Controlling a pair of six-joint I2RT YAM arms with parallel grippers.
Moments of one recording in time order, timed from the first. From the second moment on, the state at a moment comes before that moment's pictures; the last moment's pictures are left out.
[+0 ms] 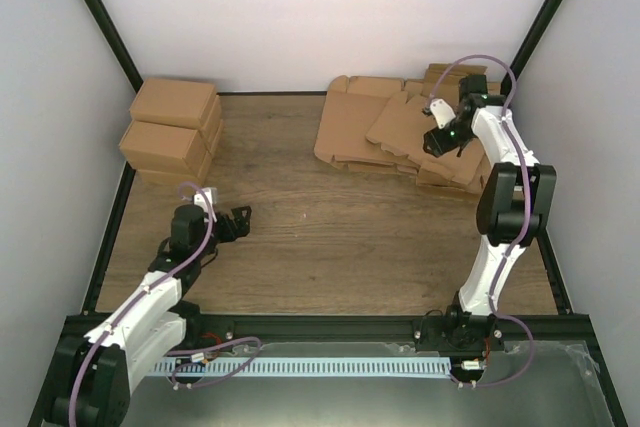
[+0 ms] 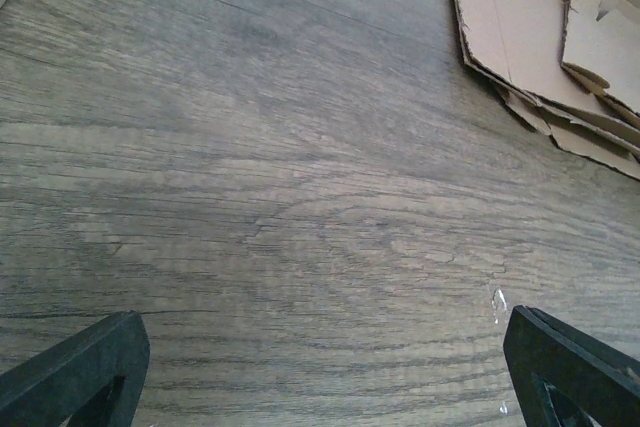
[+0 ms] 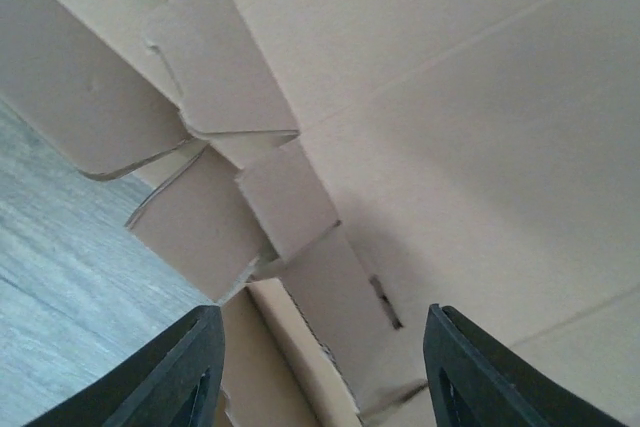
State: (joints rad) left arm -0.23 0.84 0.23 0.08 0.14 -0.47; right arm -0.06 1.93 1.69 -0.94 -0.23 -0.57
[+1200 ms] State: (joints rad) left arm -0.25 0.88 0.24 0.08 0.12 -0.47; right arm -0.13 2.06 1.69 -1.01 -0.43 -0.67
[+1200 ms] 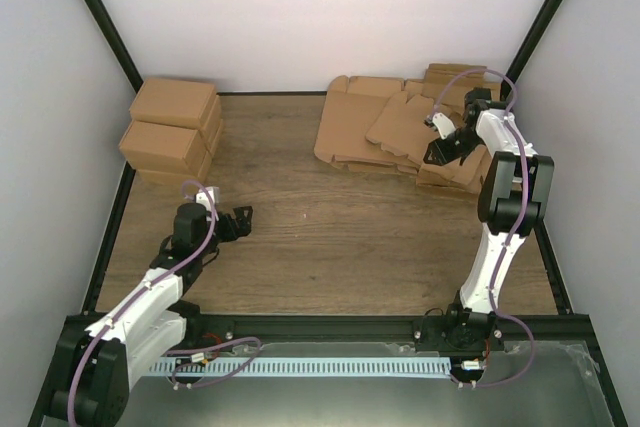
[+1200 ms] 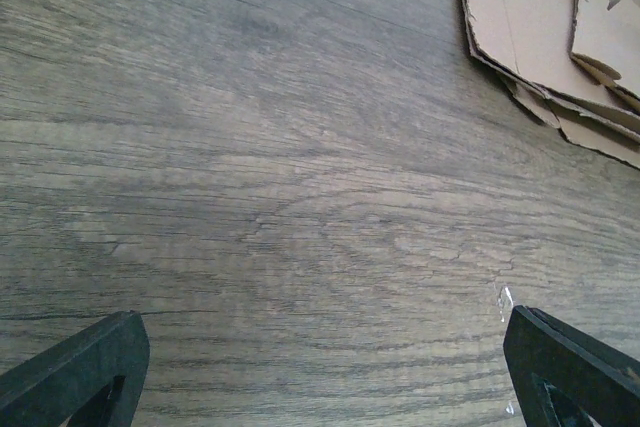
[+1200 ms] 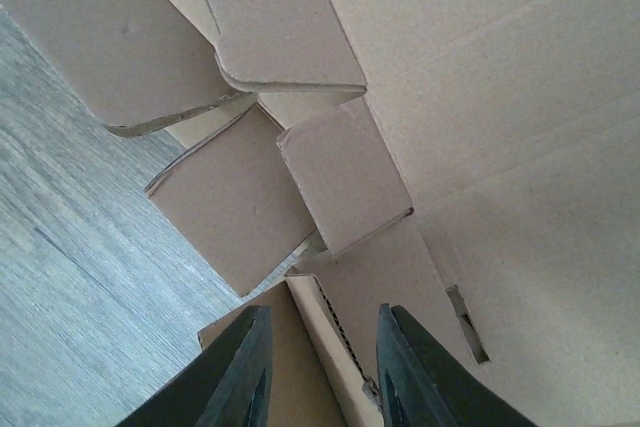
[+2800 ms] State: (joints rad) left arm -0.25 0.76 0.24 0.06 0.11 -0.47; right arm 0.25 1.62 1.83 -0.90 -0.26 -0.44
